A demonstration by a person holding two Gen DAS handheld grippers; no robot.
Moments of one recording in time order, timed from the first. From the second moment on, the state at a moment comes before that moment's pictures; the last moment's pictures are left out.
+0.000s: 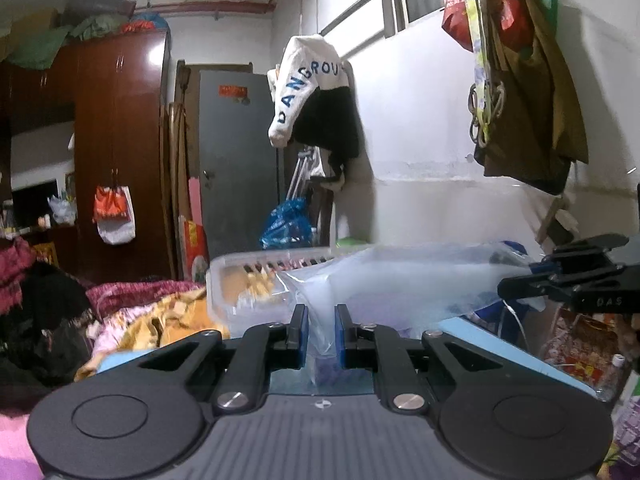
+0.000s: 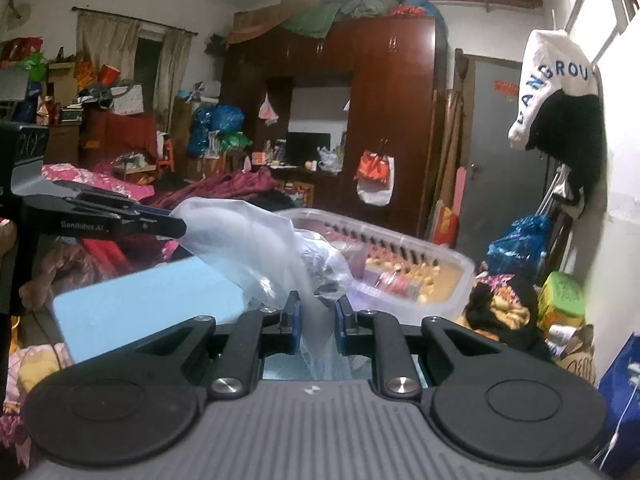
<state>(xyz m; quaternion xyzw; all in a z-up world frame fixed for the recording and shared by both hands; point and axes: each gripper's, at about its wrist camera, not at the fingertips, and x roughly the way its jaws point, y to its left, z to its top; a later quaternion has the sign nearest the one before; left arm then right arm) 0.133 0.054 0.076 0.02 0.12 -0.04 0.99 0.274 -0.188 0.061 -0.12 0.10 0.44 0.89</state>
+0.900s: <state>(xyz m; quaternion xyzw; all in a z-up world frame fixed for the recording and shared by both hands) 0.308 0.081 0.080 0.02 0.24 0.05 0.97 0.398 -0.133 0.052 -0.08 0.22 0.36 0.90</state>
